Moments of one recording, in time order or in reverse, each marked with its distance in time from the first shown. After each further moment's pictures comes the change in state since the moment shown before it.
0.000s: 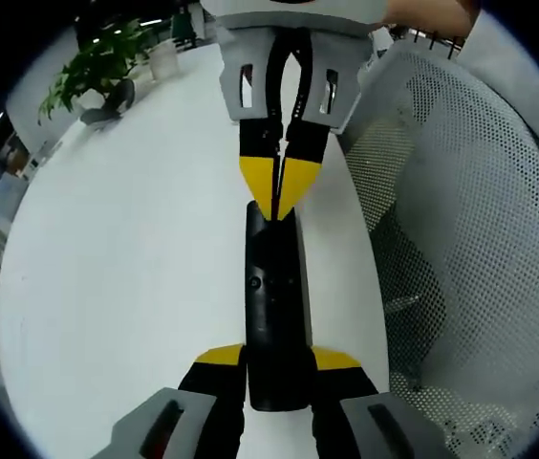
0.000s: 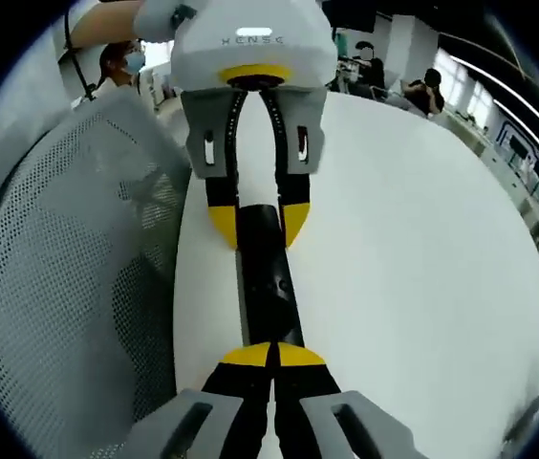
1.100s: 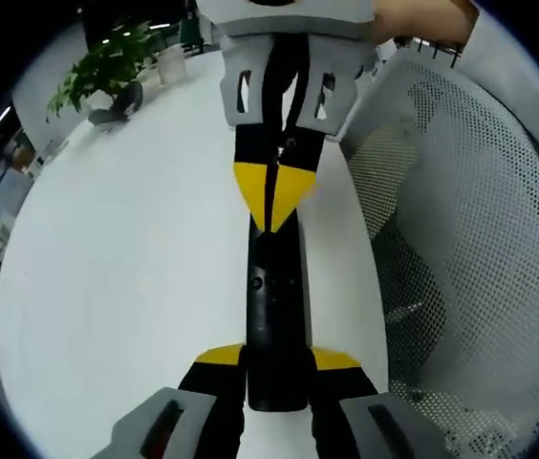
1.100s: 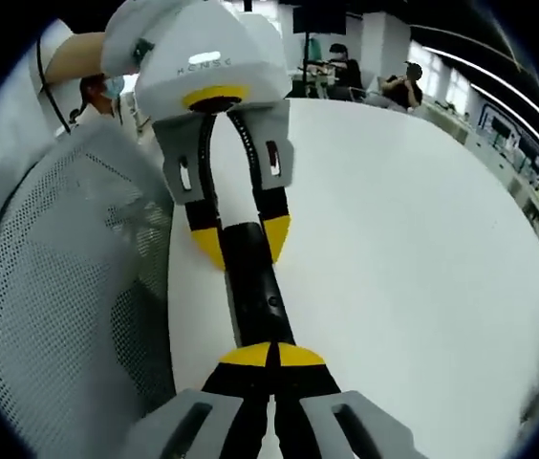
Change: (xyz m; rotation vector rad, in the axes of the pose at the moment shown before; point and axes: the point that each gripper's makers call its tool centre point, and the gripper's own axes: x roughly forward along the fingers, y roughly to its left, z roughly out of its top) left arm -0.001 0.001 0.000 -0.026 -0.047 0.013; right arm 0.005 -0.004 0.010 0.078 -0.038 0.001
